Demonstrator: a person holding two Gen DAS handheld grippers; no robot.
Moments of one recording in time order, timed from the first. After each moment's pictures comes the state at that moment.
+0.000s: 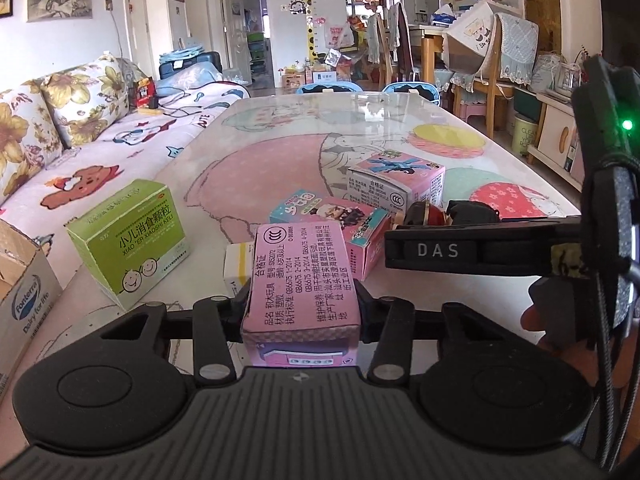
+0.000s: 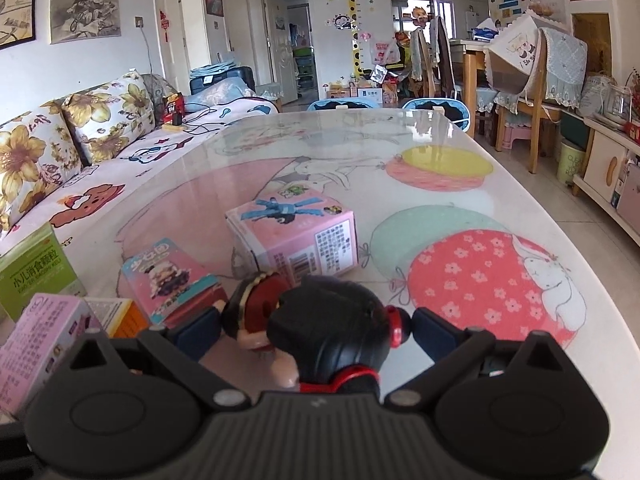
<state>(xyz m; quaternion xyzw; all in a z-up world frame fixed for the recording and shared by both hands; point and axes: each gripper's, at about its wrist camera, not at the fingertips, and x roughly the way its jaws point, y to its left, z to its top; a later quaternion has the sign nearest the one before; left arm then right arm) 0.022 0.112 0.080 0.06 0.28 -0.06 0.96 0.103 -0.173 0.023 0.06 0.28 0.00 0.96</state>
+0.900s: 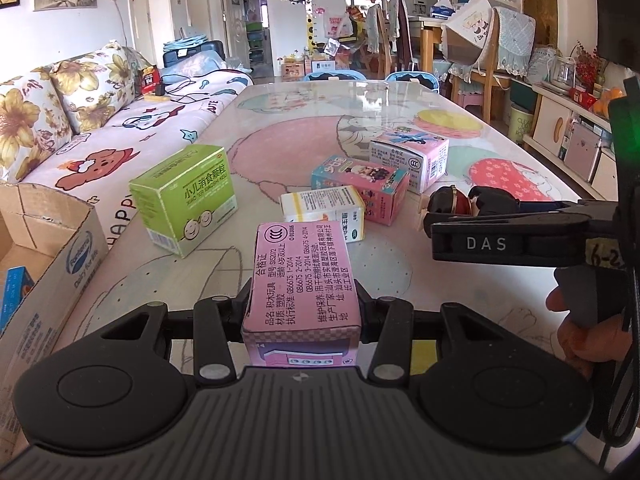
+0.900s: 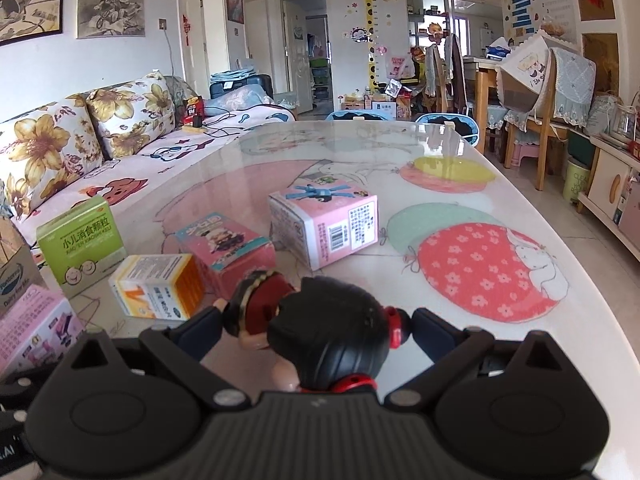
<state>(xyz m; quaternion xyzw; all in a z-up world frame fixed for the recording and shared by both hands) -0.011 0.131 0.086 0.06 0.30 -0.06 0.95 0.049 -0.152 0.026 0.03 0.27 0.02 0.96</state>
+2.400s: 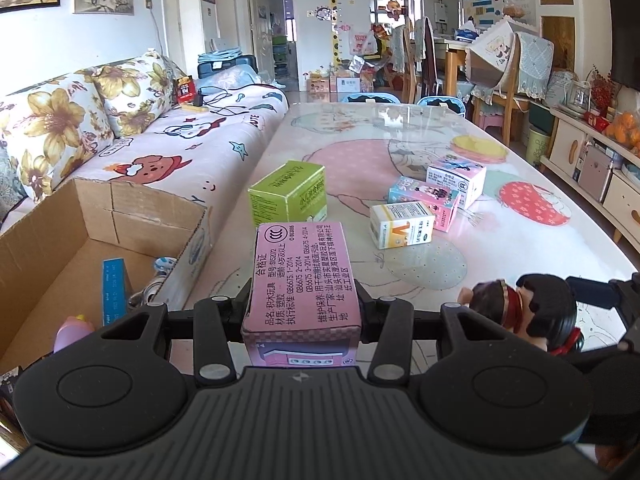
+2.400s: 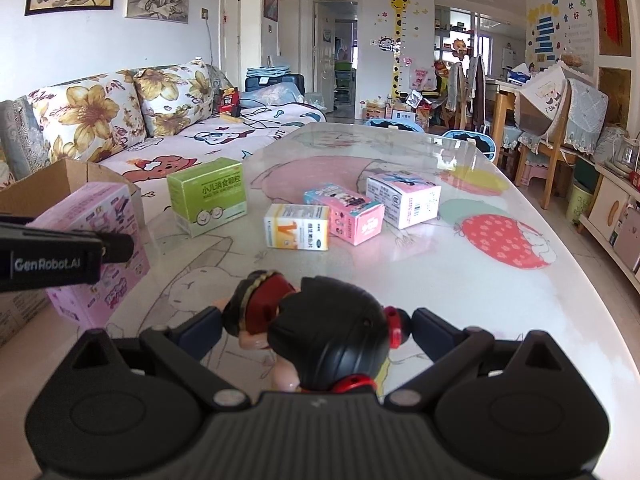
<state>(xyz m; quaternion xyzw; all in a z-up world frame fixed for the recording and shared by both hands) -0.022 0.150 0.094 0.05 0.27 -0.03 0.96 -0.066 -0.057 0.049 -0.02 0.26 0.04 0.96</state>
